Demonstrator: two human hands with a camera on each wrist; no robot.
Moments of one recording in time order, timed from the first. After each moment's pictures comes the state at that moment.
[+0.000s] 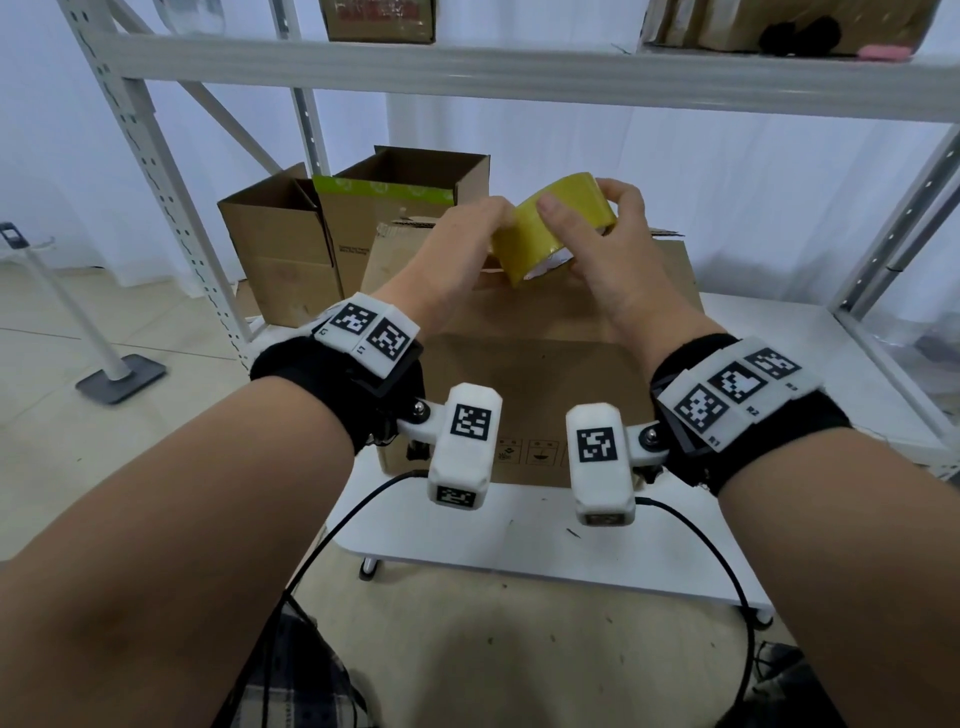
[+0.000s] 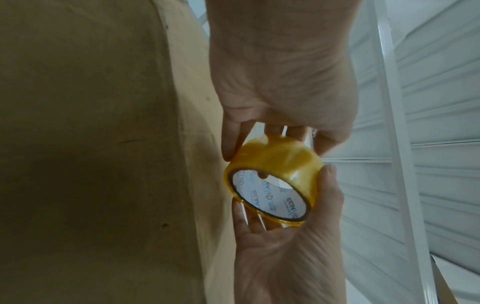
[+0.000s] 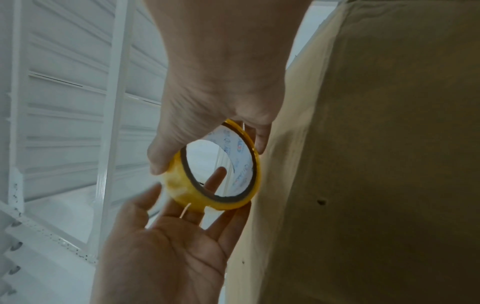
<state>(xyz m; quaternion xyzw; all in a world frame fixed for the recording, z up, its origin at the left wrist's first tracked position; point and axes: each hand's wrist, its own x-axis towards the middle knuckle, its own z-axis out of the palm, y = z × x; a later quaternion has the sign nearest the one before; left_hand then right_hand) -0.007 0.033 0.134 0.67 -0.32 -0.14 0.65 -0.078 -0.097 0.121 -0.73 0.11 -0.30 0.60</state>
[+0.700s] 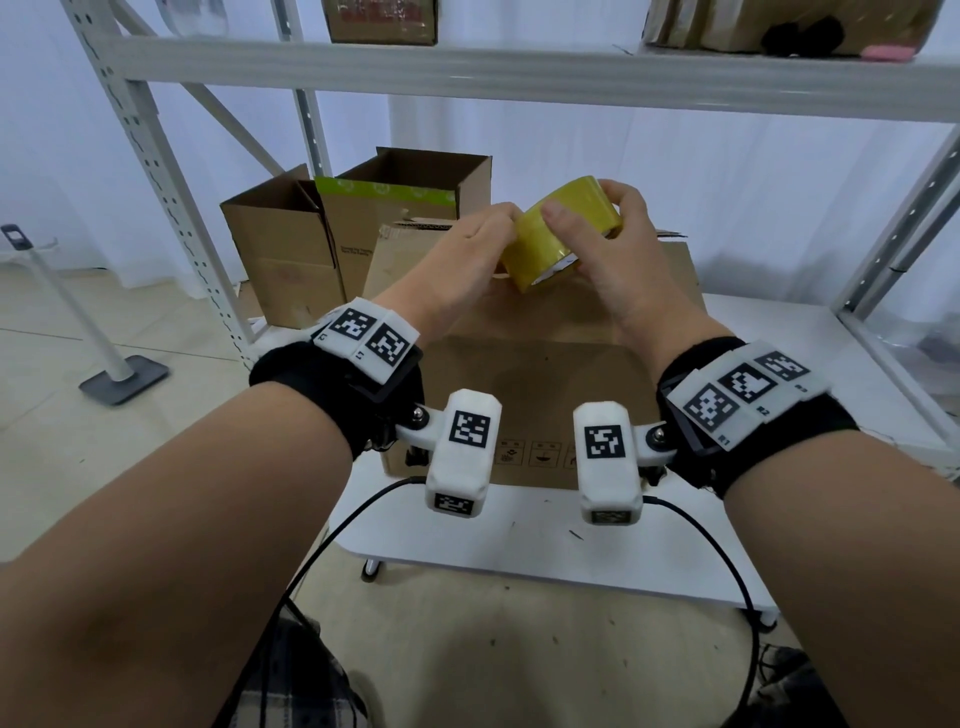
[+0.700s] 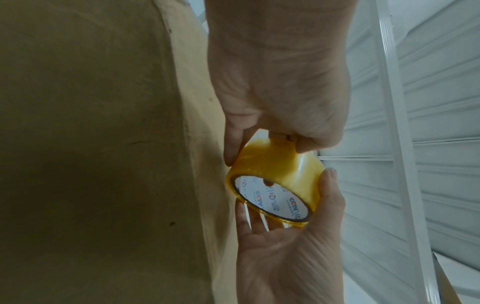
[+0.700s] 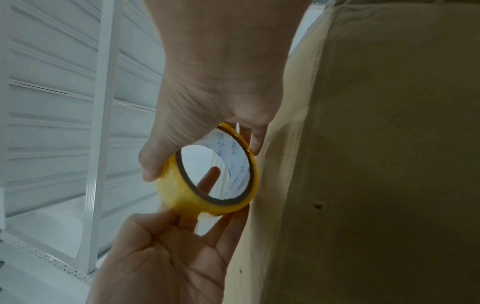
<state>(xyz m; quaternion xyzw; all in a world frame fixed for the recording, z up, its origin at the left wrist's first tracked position) -0.016 0.038 0.134 0.69 -0.37 -0.15 0.61 -0.078 -0.102 0.118 -0.72 0.10 -0.30 0.61</state>
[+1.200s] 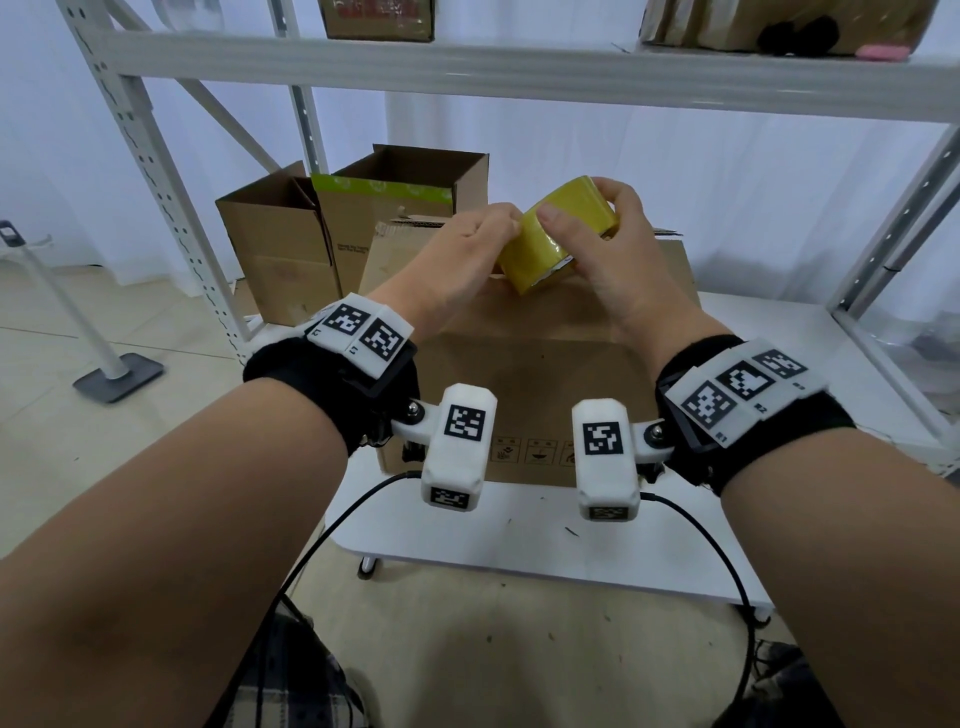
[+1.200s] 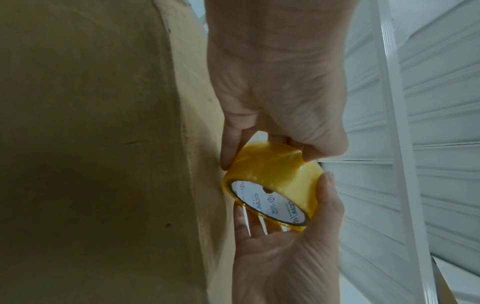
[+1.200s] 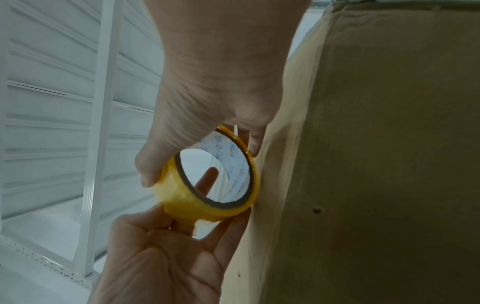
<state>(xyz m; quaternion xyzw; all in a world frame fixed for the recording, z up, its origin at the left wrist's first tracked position) -0.016 0.040 0.134 0.70 -0.40 -0.11 0.58 -0.083 -0.102 0.118 -0.74 0.10 -0.30 0.59</state>
